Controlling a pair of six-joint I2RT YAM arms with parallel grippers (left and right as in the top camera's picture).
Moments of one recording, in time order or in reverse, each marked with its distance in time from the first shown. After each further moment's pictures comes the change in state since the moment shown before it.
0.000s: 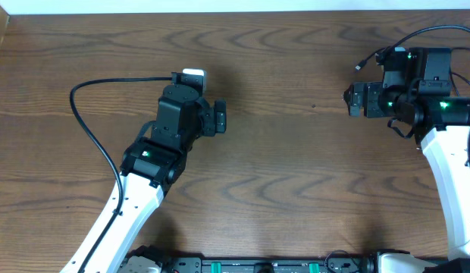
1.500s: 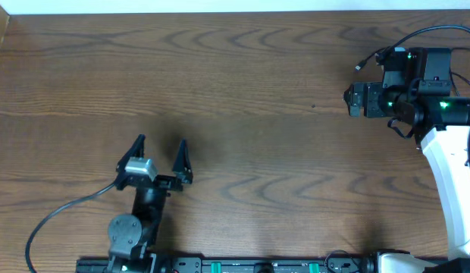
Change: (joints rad) left arm 0.198 -1.027 -0.871 0.629 0.102 0.048; right arm 0.000 0.000 0.000 0.000 0.000 0.000
